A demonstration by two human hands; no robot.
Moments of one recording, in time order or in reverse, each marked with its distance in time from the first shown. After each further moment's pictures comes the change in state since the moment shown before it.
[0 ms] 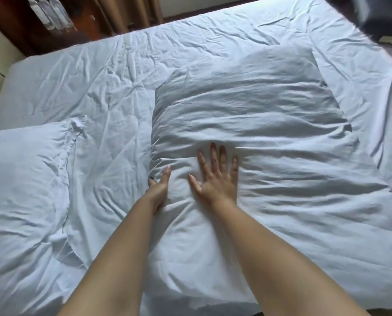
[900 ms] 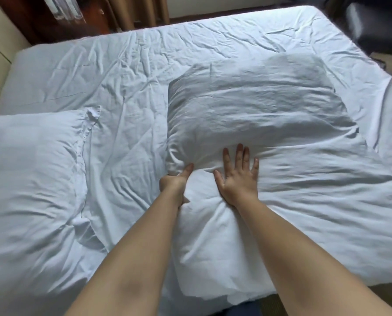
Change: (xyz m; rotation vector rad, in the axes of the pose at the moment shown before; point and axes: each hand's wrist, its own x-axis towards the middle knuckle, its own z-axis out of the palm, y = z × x) left_hand -0.050 -0.008 -0.035 -0.320 0.121 -0.008; right_hand -0.030 -0.027 -0.009 -0.074 -0.154 0.065
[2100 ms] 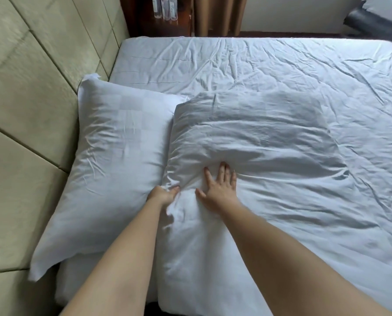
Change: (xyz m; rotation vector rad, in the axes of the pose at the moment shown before) left_hand 0.085 -0.096 -0.376 0.521 -0.006 0.127; right_hand -0.139 -0.342 0.006 -0.011 -0.336 -0.266
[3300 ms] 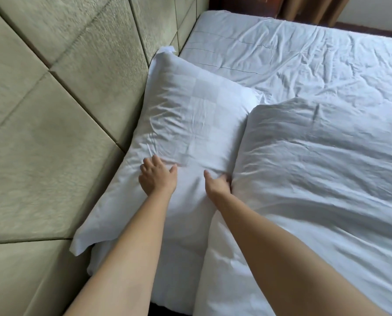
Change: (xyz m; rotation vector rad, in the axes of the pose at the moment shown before) left_hand 0.092 -0.068 -0.110 0.282 0.596 -0.134; right_hand 0.107 -0.177 0.041 0.855 -0.235 0.337
